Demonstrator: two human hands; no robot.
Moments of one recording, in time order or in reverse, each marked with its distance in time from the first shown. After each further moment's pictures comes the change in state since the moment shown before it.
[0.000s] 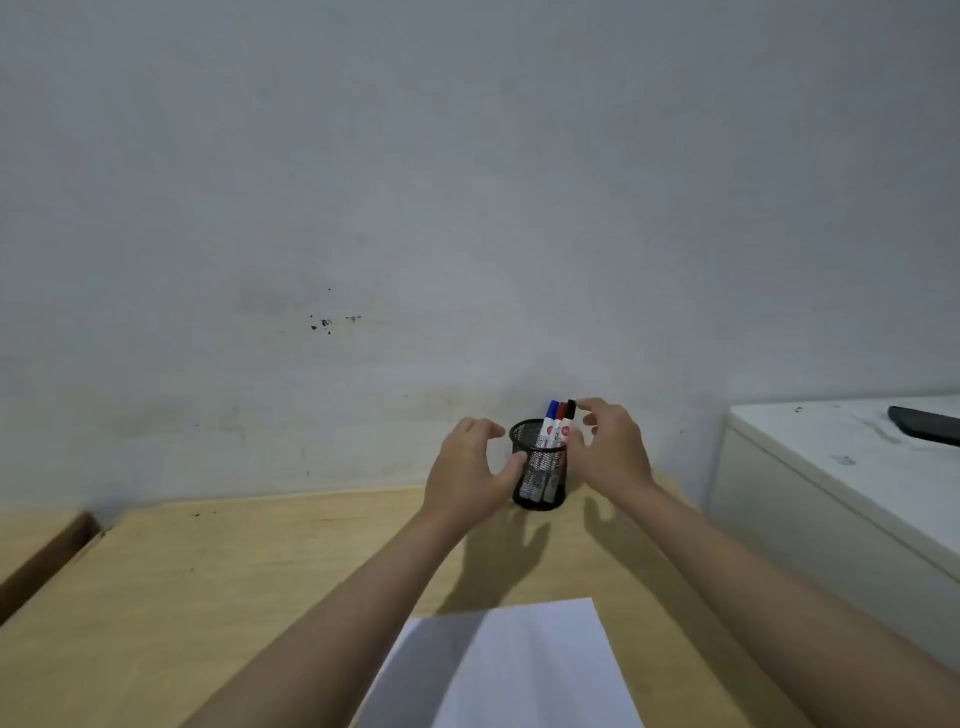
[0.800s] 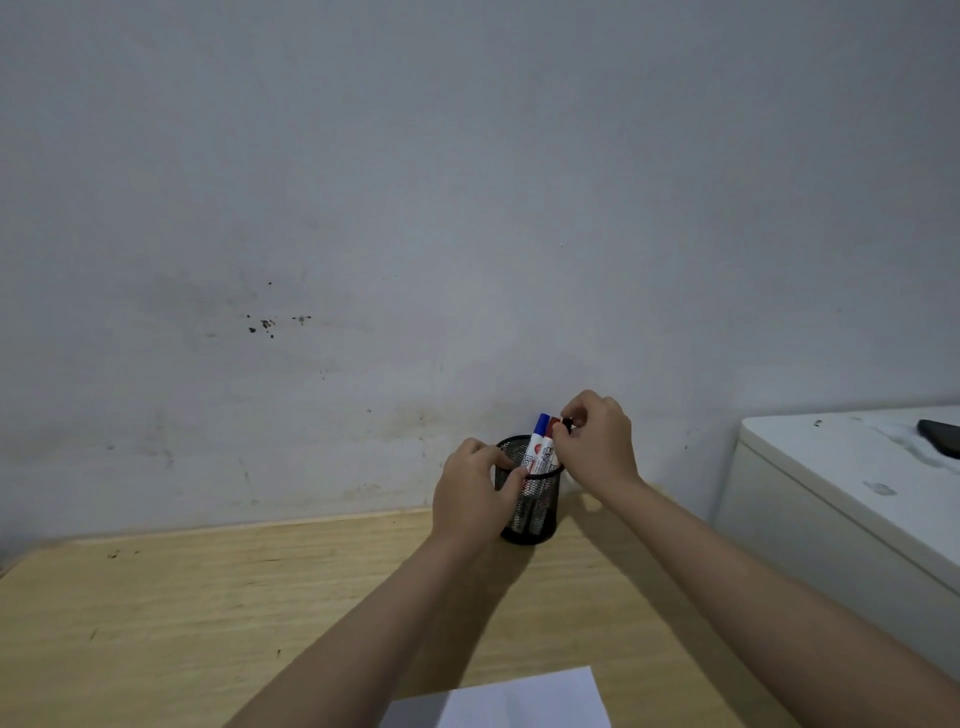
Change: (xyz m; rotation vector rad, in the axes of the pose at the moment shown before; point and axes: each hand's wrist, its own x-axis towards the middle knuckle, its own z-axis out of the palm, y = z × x) left_hand 0.045 -0.027 0.065 -0.020 0.038 -0.077; right_hand 0.059 0.021 0.029 0.045 0.104 -0.026
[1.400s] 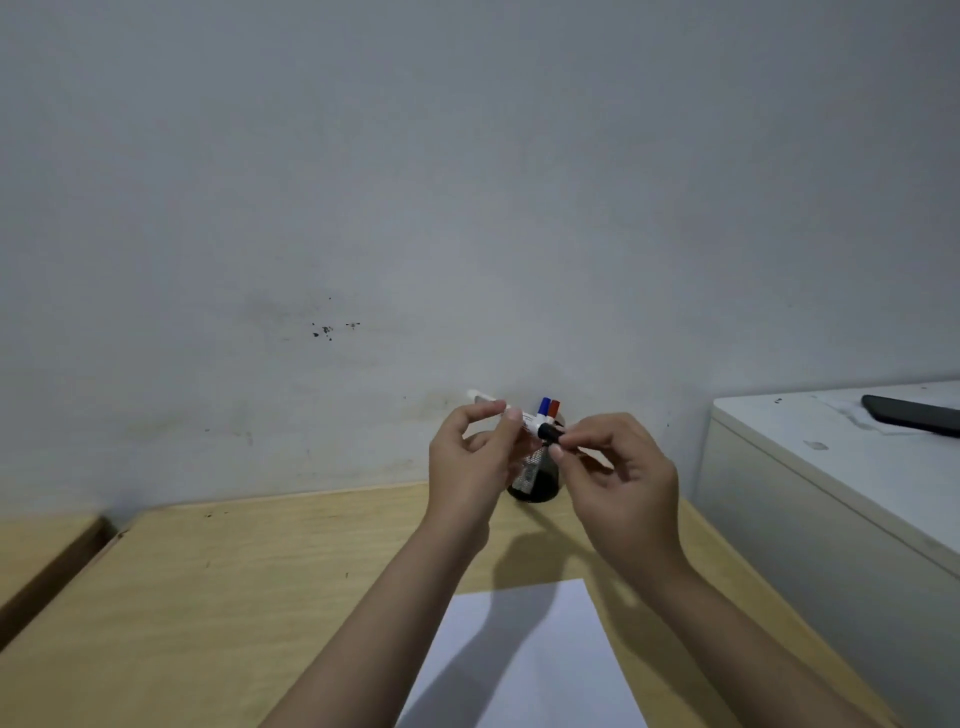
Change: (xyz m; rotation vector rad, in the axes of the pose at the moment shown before) left_hand -0.102 0.118 -0.119 -1.021 0.029 -0.358; right_hand -0.159 -0.097 -0.103 0.604 0.168 -0.306
